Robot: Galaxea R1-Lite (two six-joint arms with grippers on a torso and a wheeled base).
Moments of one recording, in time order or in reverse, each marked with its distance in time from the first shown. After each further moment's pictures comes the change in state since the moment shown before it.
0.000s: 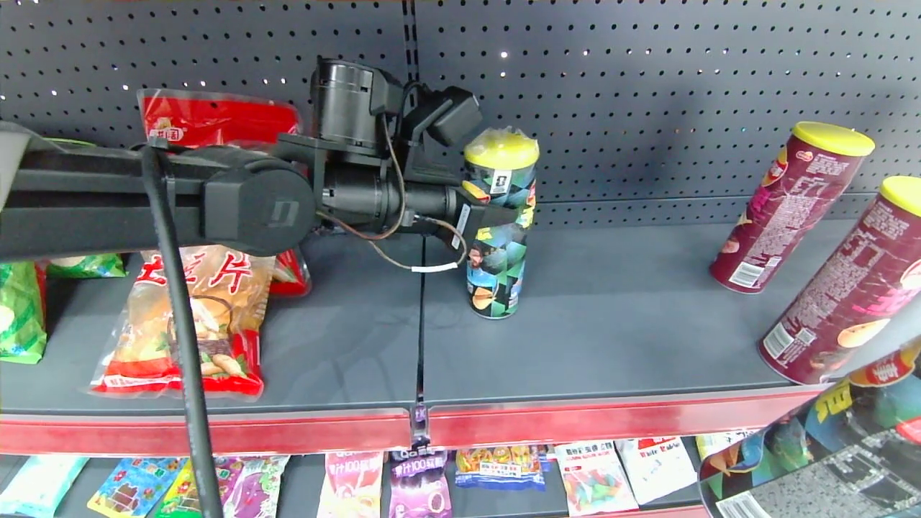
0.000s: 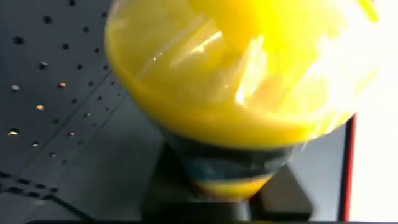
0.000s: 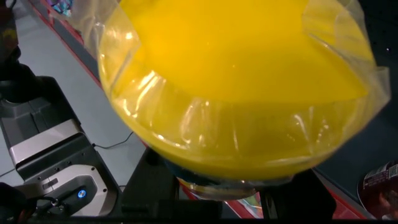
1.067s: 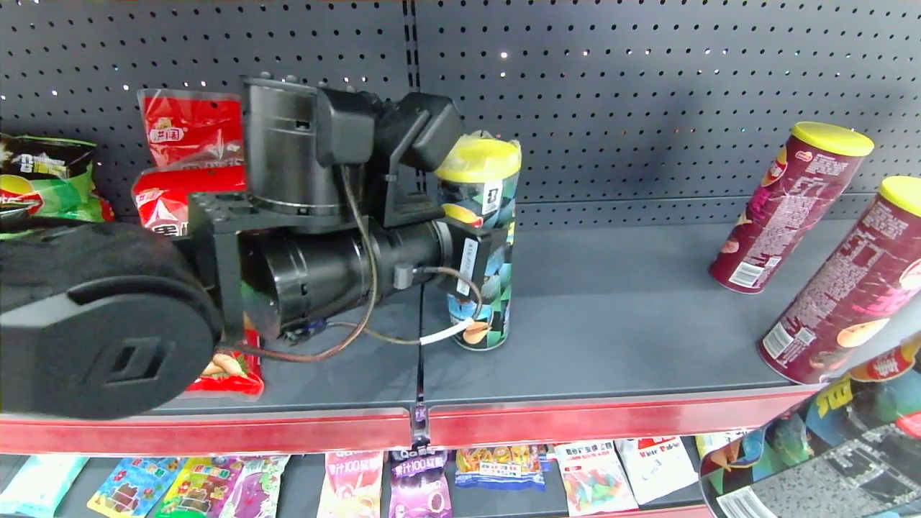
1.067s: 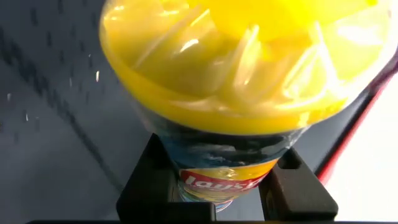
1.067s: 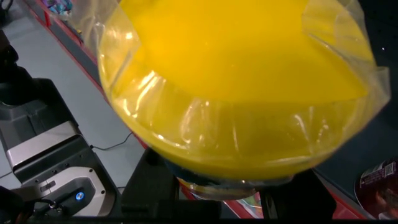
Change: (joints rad) left arm -0.206 -0.283 0.455 -0.263 0.547 -0.208; right arm -0.013 0.001 -0.001 -0.003 0.001 0.002
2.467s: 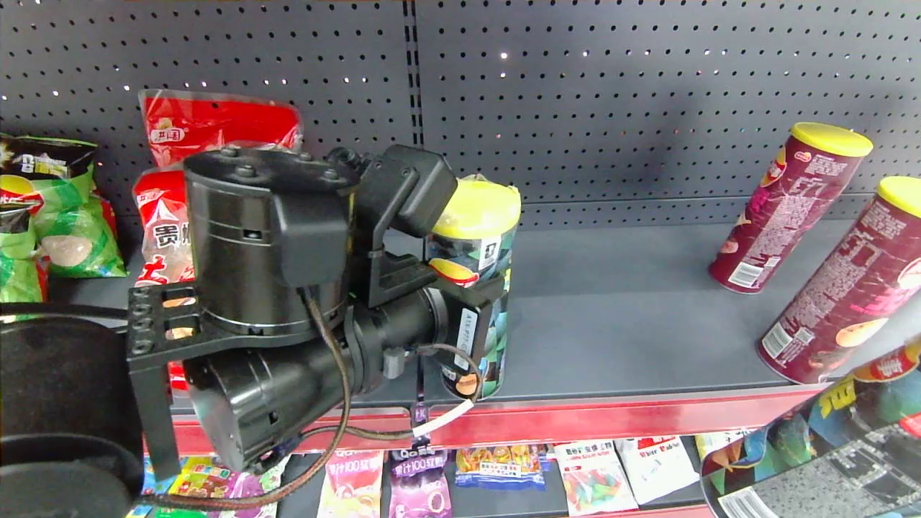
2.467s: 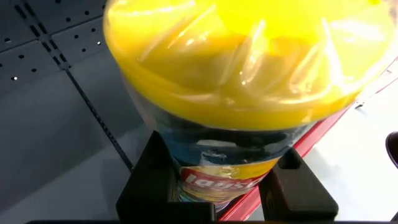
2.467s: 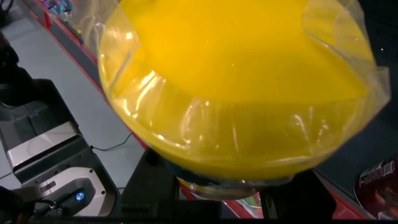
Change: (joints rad) left arm -0.125 -0.084 0.203 -0.085 0.173 -0.068; right arm 0.000 -0.005 0.000 0.001 -0.001 0.003
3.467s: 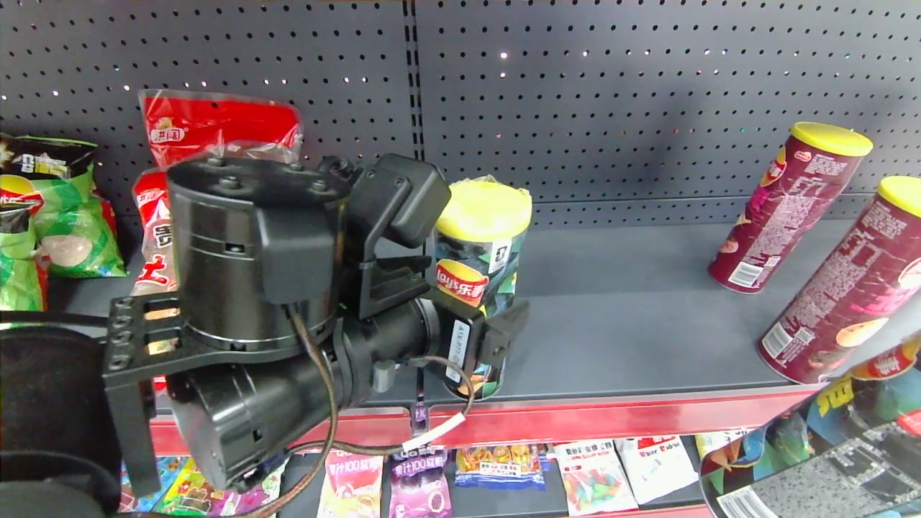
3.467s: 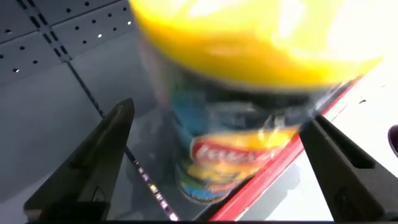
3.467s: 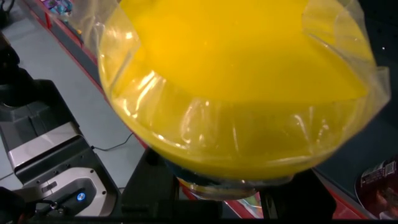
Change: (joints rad) left arm -0.012 -0.030 0.029 0.013 0.019 0.004; right arm 0.000 0.006 -0.003 0.000 0.000 0.004
